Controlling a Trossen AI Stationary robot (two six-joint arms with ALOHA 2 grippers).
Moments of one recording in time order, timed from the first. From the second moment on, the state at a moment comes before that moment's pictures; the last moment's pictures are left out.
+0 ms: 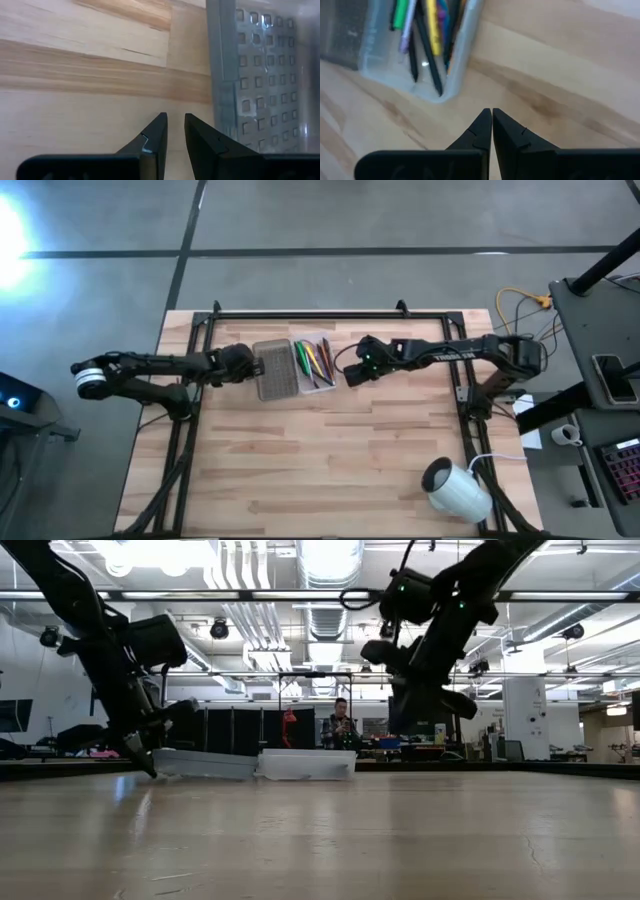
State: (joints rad) left arm 0.50 1.17 0.37 -0.25 -0.18 -1.21; right arm -0.27 1.60 0.94 -0.35 0.00 0.91
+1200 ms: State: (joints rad) left arm 0.50 1.22 0.65 -0.11 -0.11 -1.06; right arm -0.30 1.79 1.00 -0.22 -0.08 0.89
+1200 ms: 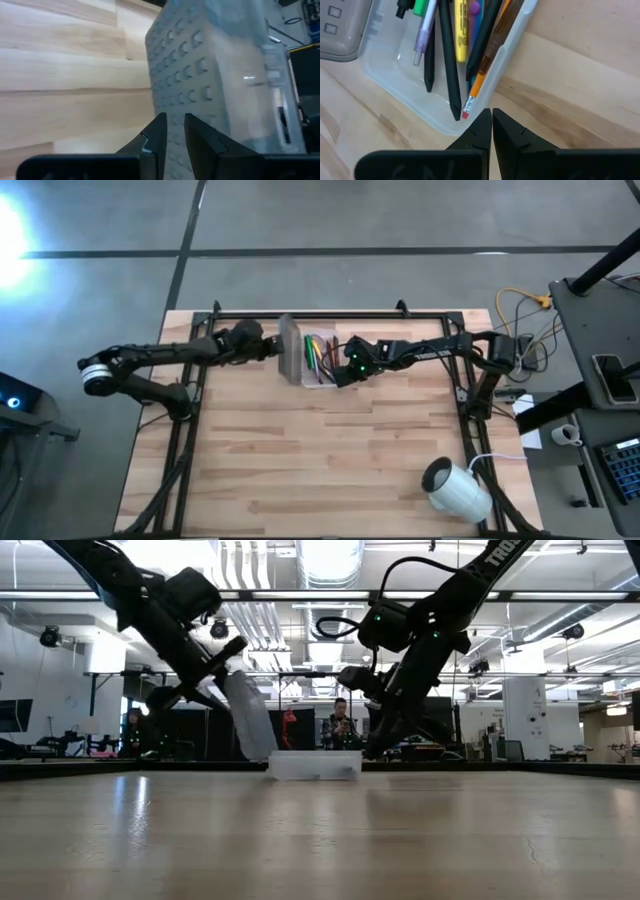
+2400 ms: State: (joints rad) left arm 0.39 1.77 1.04 -0.04 0.10 -0.89; right arm -0.12 1.56 1.00 -0.49 0.15 0.91
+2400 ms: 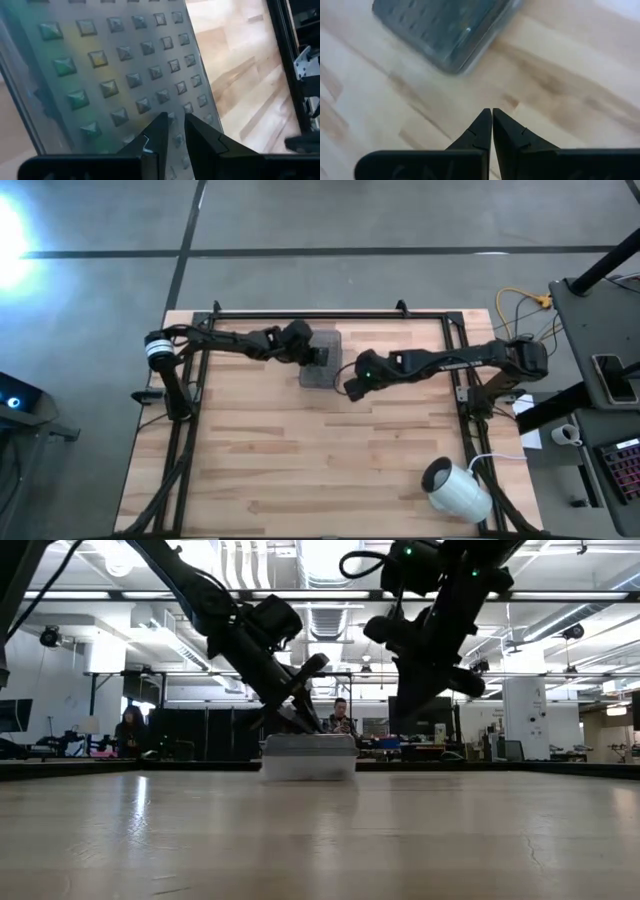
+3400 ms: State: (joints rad) left arm 0.31 1.70 1.00 -0.09 0.10 -0.93; right arm -0.33 1.85 1.09 -0.25 -0.03 0.90
